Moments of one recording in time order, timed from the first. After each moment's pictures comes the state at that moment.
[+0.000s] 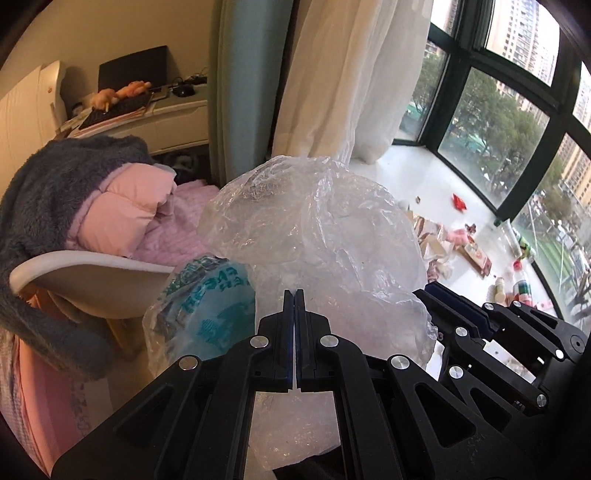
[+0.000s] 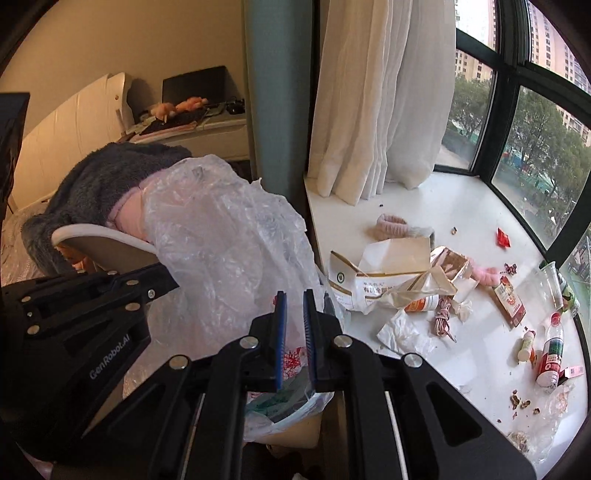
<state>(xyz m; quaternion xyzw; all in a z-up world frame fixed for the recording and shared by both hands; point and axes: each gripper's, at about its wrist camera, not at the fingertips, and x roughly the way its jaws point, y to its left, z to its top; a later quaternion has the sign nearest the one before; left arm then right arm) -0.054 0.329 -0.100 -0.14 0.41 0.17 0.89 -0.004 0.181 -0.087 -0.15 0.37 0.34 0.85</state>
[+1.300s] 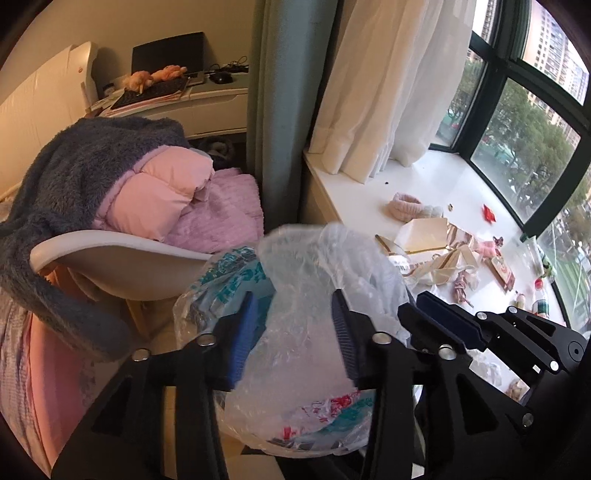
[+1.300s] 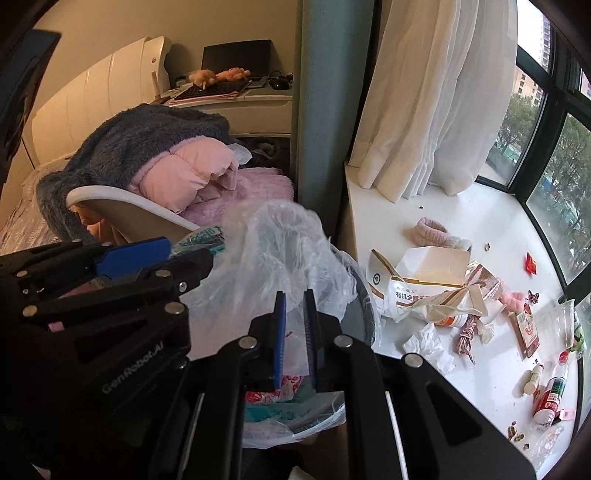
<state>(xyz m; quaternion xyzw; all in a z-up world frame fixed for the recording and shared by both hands) -0.067 0.350 -0.102 -0.16 0.41 0.23 0.87 -0.011 0.215 -0.095 -0.20 0.37 0.40 0.81</state>
